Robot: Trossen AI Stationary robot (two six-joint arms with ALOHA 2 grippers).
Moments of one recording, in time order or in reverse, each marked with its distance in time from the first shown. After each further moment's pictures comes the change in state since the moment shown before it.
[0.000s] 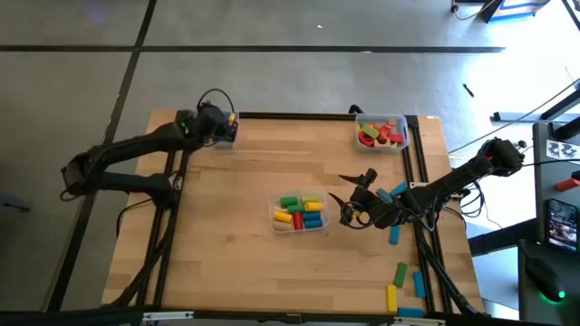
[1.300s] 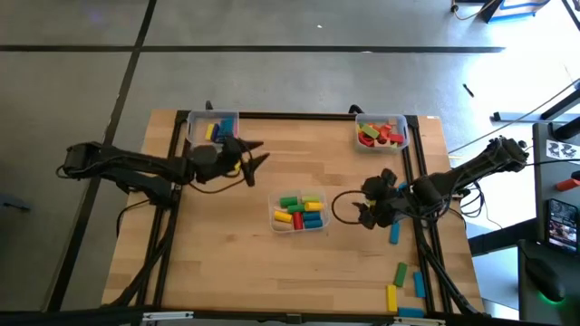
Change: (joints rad) left arm -0.504 0.012 -0.297 1.064 0.273 0.302; right arm 0.002 -0.084 0.309 -1.040 -0.450 0.719
